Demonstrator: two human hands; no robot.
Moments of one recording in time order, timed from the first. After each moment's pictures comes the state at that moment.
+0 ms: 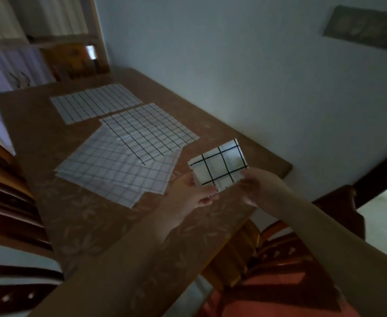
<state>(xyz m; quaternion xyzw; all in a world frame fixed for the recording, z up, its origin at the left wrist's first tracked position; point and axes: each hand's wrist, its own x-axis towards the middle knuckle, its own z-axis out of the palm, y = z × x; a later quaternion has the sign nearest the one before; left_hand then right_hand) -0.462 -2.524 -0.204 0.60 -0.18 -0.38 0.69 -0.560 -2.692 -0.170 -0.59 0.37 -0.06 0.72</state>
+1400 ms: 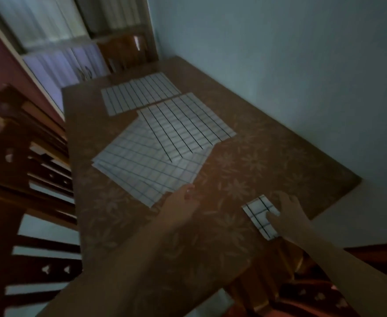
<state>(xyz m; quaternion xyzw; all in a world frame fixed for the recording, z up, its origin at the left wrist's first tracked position) -0.395 -2.536 -0.298 0.86 -0.10 -0.24 0.43 -0.525 -2.780 -0.296 -0.89 0.31 0.07 0.33</state>
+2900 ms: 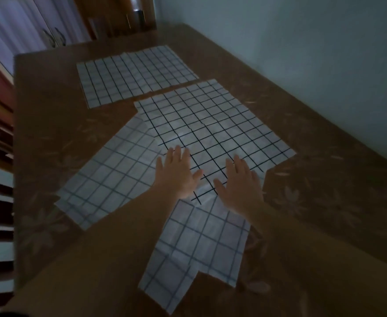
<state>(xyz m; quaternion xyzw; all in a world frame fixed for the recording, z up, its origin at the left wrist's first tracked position) -0.058 -2.545 -0.409 0.96 -0.21 -0.14 0.06 -0.150 -2.691 -0.415 -0.98 0.17 0.06 0.11</state>
